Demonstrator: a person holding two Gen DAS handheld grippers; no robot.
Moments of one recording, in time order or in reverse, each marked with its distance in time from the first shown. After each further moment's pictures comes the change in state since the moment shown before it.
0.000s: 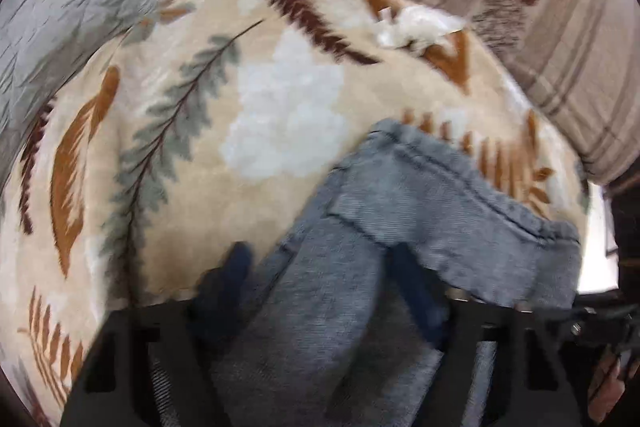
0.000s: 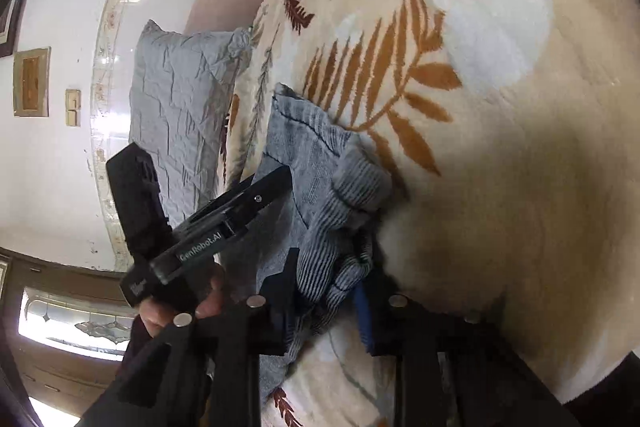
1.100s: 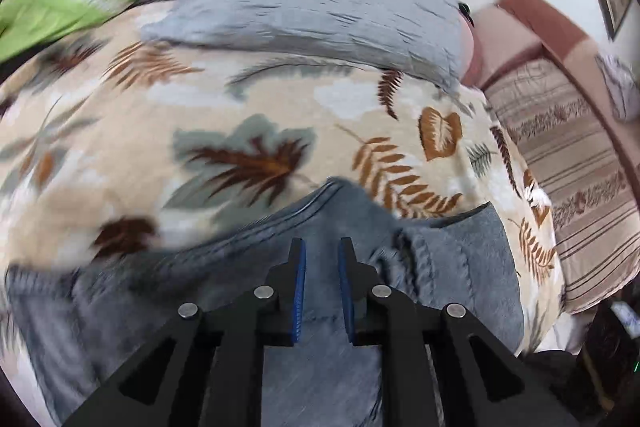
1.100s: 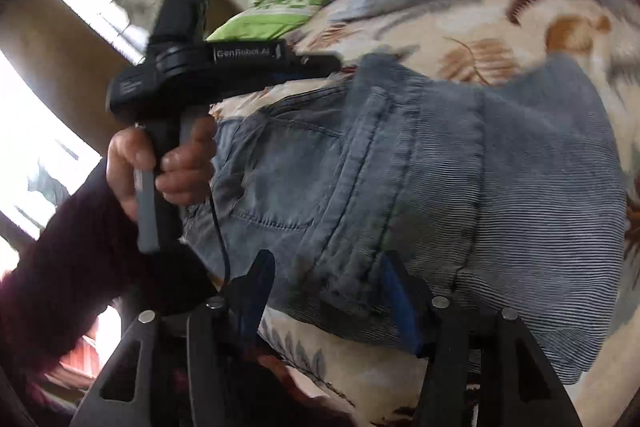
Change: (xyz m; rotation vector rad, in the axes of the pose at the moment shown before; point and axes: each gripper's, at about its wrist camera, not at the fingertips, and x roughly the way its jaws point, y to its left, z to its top) left arm -0.217 0.187 -0.277 -0.788 -0.319 0.154; right arm 0.118 0.204 -0.205 -1.004 0.453 0.091
